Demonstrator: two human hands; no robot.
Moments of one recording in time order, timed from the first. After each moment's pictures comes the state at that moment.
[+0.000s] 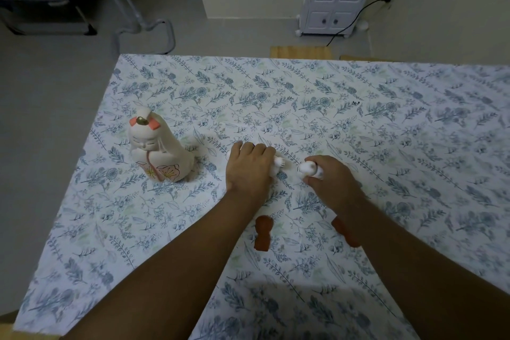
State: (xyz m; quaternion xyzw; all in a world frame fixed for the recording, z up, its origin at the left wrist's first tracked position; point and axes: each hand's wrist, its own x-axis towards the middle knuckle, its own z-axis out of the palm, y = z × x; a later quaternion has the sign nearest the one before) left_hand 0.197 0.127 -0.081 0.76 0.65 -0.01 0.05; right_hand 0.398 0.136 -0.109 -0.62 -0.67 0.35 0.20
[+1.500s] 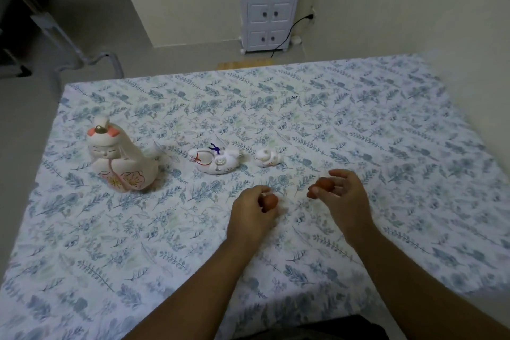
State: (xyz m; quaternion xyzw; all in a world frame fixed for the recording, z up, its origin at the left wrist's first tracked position) left_hand 0.258 0.017 -0.091 0.60 0.63 0.25 0.41; right_hand 0.469 0.011 -0.081 -0.72 -0.34 0.41 0.45
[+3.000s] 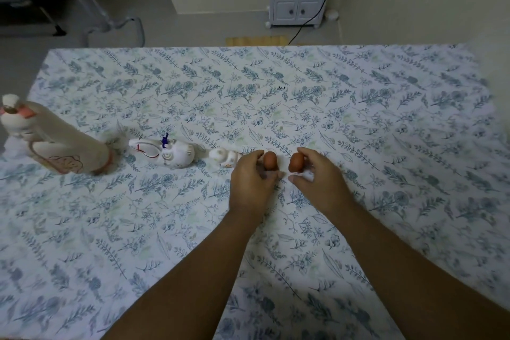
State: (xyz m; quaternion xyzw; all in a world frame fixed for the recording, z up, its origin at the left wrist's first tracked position) left_hand 0.397 0.096 -0.117 0.51 0.72 0.33 0.34; right_hand 0.563 0.115 -0.116 -0.63 -0.59 0.44 0.25
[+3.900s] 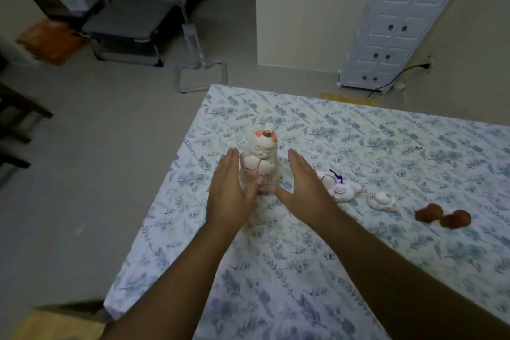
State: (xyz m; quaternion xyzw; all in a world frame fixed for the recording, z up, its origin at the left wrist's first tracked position) left_hand 0.002 0.033 -0.031 0.54 0.75 0.30 0.21; right_hand 0.169 0.092 -0.023 -0.53 -0.75 0.36 0.15
